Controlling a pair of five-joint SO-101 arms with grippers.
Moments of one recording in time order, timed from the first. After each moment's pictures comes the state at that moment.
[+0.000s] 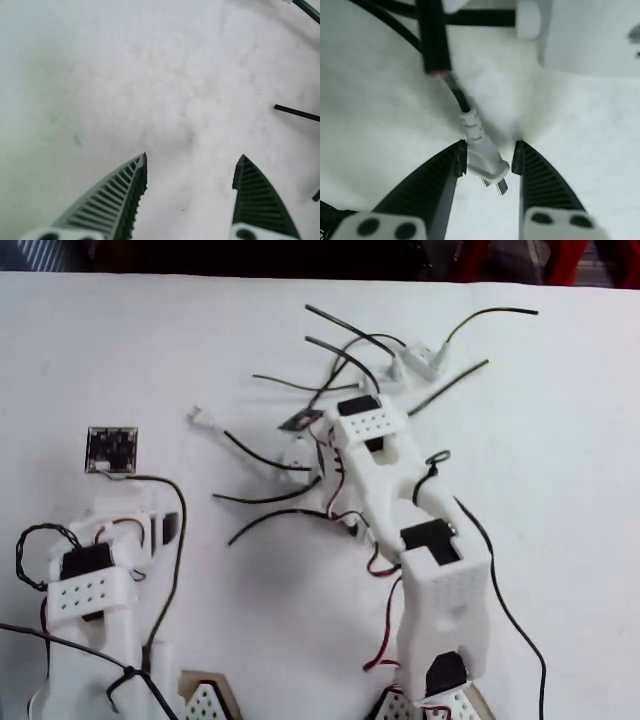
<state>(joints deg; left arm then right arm) -22.1 -47.3 72.4 42.5 -14.6 -21.1 28.7 -3.4 88.4 30.8</state>
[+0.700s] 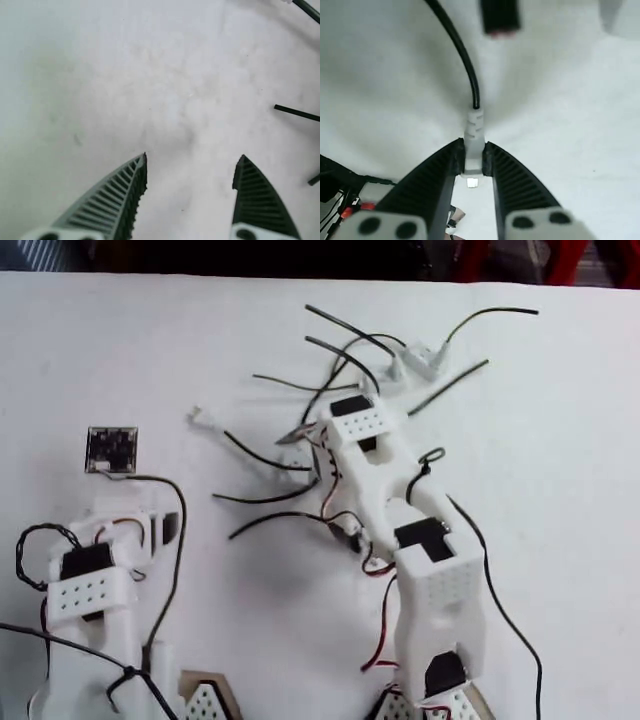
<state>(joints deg) -22.1 -47.3 72.4 42.5 -14.6 -22.9 29.6 -4.7 96.4 30.8</state>
